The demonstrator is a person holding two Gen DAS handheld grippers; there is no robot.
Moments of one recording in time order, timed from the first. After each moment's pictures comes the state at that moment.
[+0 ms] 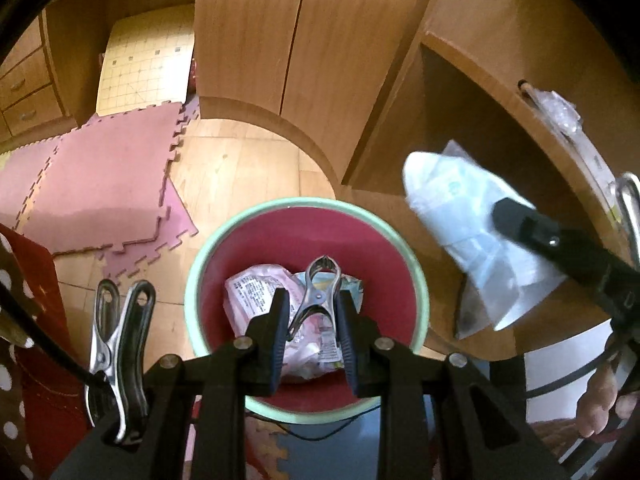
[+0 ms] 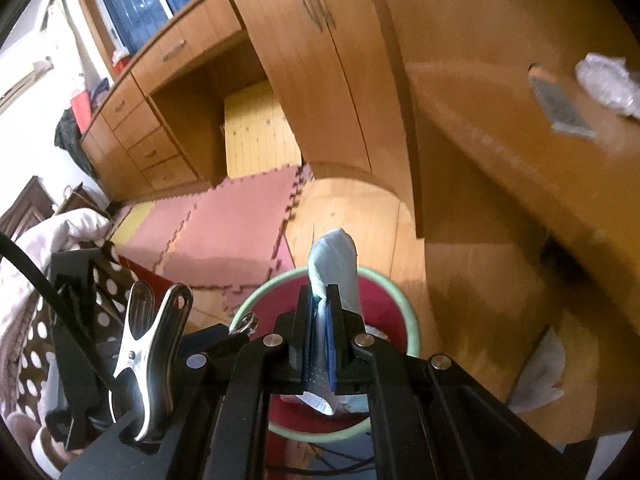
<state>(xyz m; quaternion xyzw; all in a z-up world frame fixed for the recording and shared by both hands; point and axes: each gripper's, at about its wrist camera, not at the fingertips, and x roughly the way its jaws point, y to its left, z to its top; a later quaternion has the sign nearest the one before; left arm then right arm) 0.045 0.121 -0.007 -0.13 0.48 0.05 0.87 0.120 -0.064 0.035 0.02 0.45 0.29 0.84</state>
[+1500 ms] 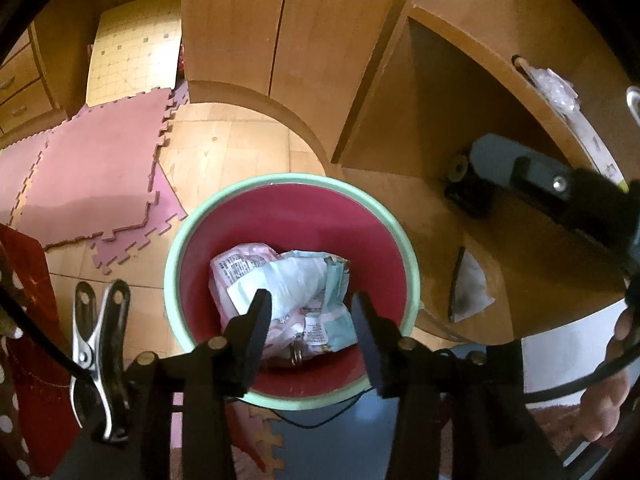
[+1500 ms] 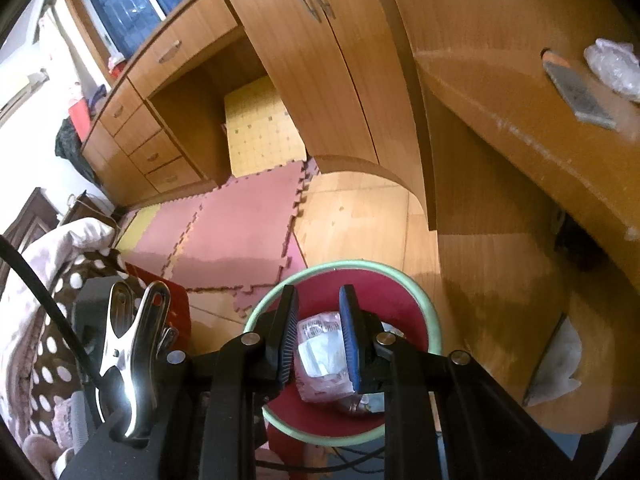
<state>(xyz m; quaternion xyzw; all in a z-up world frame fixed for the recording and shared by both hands) 0.049 0.104 -0.016 -0.13 0.51 0.04 0.85 0.120 -0.056 0.037 0.04 0.46 0.30 0.84</state>
